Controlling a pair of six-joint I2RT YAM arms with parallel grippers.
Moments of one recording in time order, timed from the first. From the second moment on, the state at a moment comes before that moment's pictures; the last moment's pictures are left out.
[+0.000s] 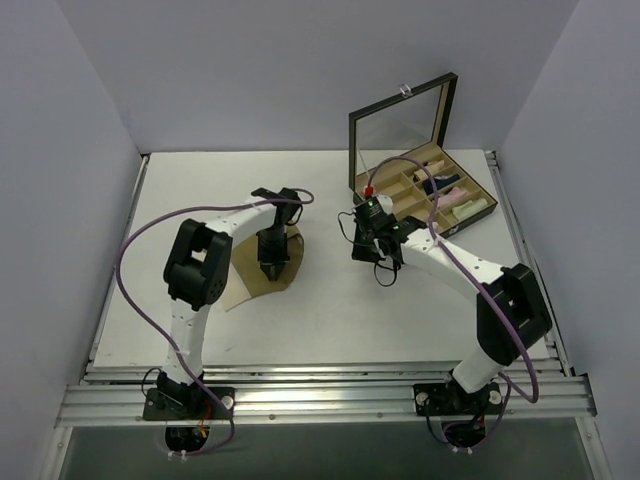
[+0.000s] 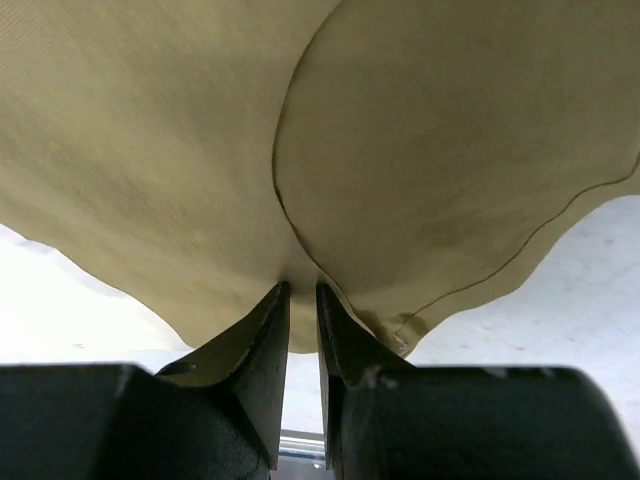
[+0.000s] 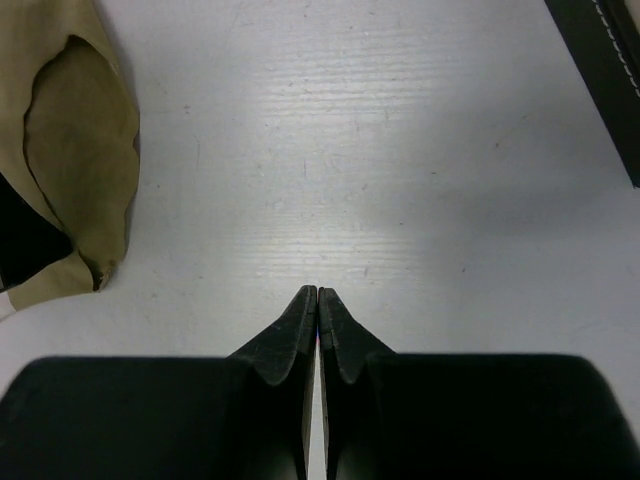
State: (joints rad) left arm -0.49 2.17 1.66 -1.10 -0.11 -0.55; right arm 0.60 1.63 1.15 -0.51 0.14 0.65
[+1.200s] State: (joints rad) left arm -0.30 2.31 2.20 -1.16 -0.10 -0.26; right arm 0.76 1.84 1.08 -0.30 0.16 0.86
